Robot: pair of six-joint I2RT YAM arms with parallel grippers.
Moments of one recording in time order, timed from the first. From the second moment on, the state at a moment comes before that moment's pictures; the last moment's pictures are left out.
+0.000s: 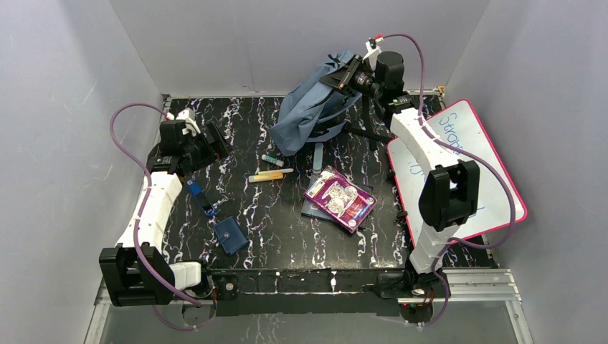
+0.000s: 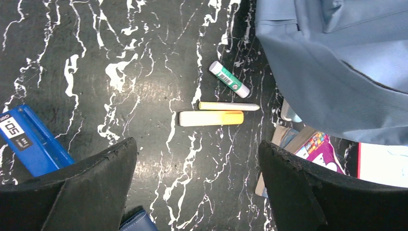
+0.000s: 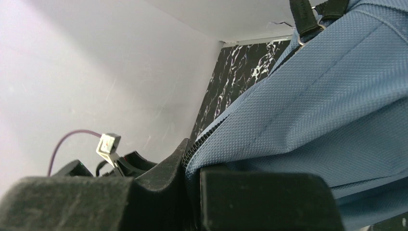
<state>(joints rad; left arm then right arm) 0.02 1.22 1.01 -0.49 0.23 -0.43 0.32 1.80 1.65 0.05 -0.52 0.94</state>
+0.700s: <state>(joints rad) 0.02 1.23 1.05 -0.44 0.35 -0.41 0.23 2.07 2.30 -0.31 -0.66 0.62</state>
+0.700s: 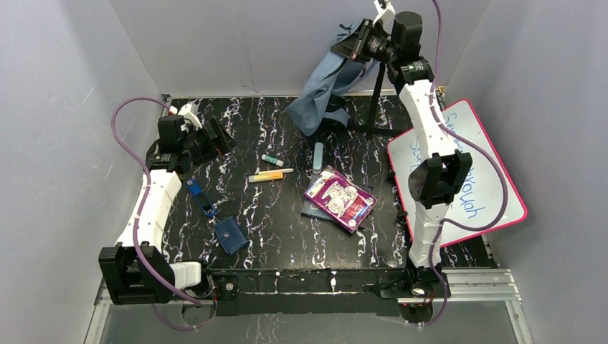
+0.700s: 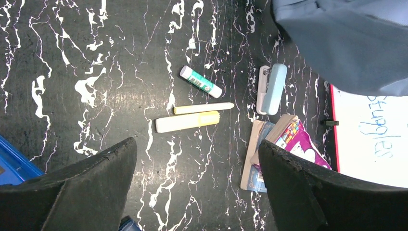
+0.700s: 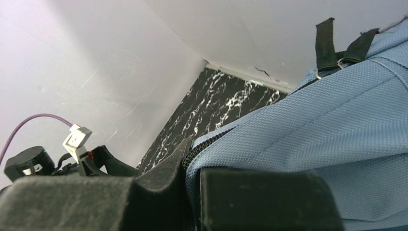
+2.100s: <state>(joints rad) 0.02 1.12 1.32 -0.49 0.42 -0.41 0.26 1.12 1.63 -0.81 -1.33 0.13</state>
